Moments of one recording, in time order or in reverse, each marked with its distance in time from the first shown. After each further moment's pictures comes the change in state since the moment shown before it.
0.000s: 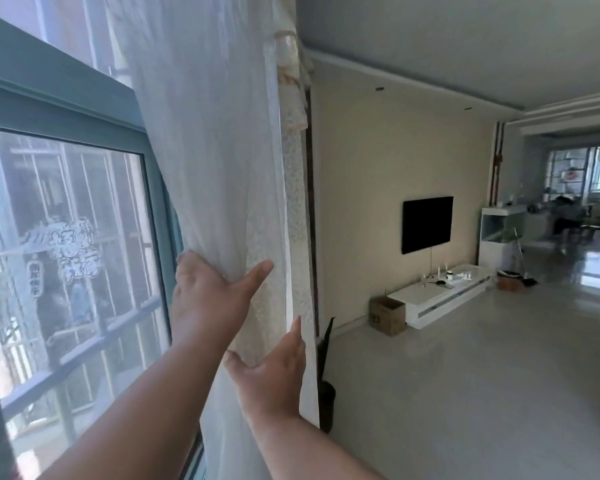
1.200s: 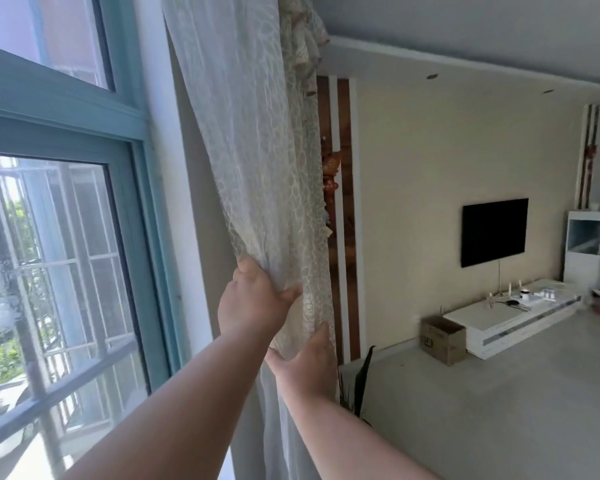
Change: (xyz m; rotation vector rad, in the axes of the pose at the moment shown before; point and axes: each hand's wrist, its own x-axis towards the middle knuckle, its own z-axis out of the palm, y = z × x) left_hand 0.160 -0.014 0.232 0.426 0.013 0.081; right_hand 0.267 0.070 0.012 -0.307 -0.022 0.013
